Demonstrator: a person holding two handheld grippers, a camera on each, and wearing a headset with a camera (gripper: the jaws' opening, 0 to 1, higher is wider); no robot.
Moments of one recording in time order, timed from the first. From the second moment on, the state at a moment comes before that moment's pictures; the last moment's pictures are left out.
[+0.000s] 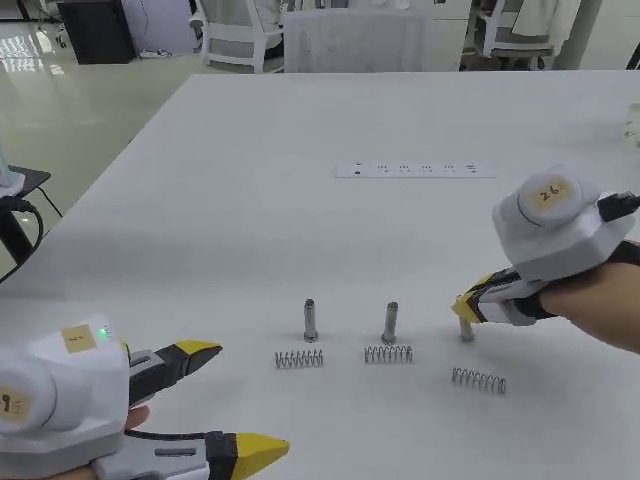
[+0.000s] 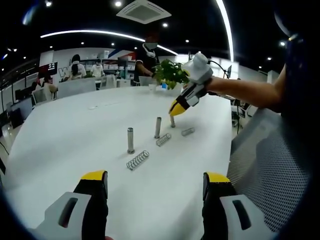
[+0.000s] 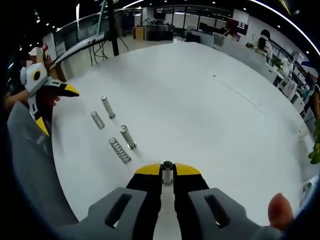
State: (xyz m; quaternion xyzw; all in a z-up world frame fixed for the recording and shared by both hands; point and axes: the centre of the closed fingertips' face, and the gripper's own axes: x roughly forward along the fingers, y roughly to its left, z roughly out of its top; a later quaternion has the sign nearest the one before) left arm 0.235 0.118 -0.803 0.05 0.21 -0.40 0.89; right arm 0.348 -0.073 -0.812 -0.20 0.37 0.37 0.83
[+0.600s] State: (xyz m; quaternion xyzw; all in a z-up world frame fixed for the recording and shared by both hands) left arm 0.230 0.118 -0.804 0.05 0.22 -0.40 0.89; right arm 0.345 -0.079 -0.812 -0.21 0.37 0.37 0.83
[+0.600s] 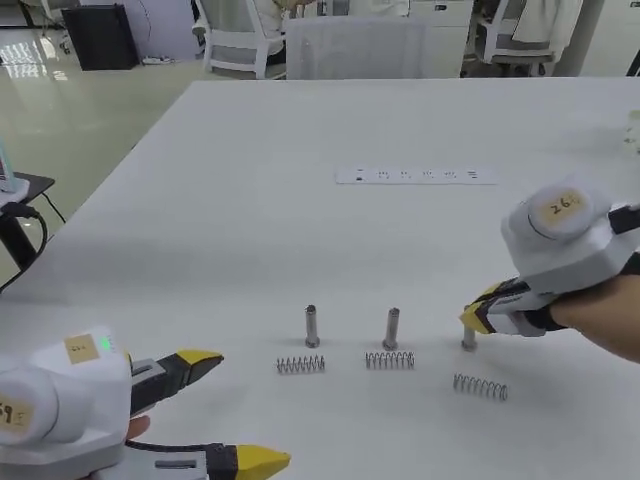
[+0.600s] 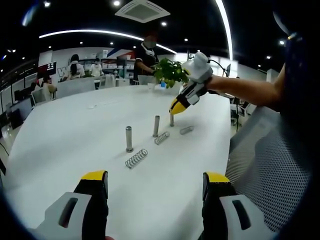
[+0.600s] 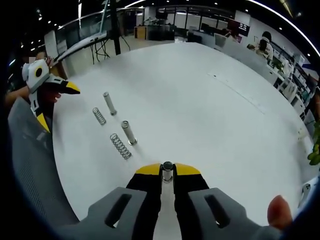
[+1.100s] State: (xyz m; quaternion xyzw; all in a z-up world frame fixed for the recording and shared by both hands) left arm 0.229 0.115 -0.805 0.05 0.22 -0.40 0.89; right arm 0.340 -0.087 -0.817 -0.20 0.38 0.37 0.82
